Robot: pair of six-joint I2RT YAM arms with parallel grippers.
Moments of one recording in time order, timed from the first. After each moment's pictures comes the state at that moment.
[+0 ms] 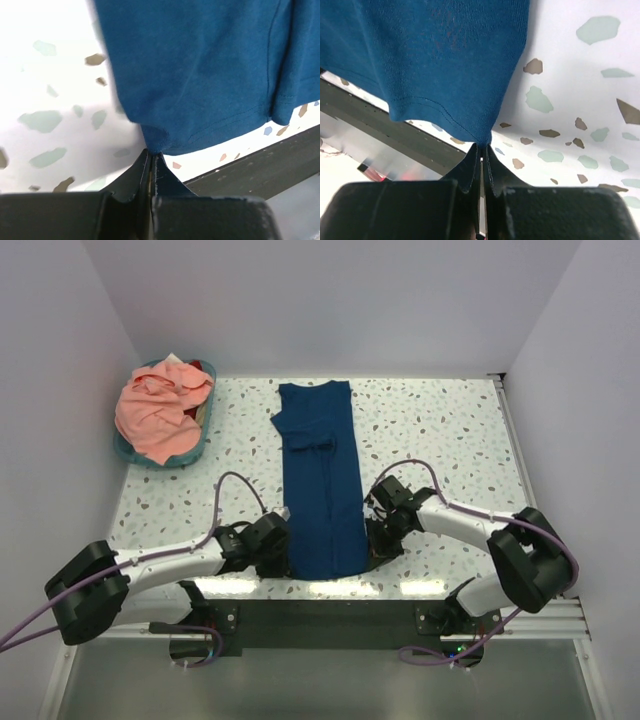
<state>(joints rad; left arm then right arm) -0.94 1.18 0.47 -0.37 0.04 -0.94 0.64 1.45 0.70 -0.62 -0.41 0.56</state>
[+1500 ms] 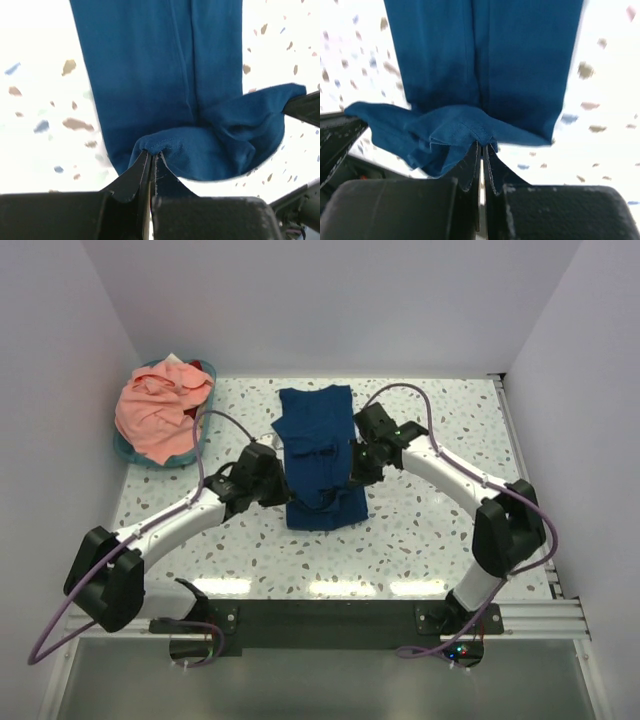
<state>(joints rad) -0.61 1.30 0.82 -0.33 0.00 -0.69 0.59 1.65 1.33 -0.79 -0.11 0.62</state>
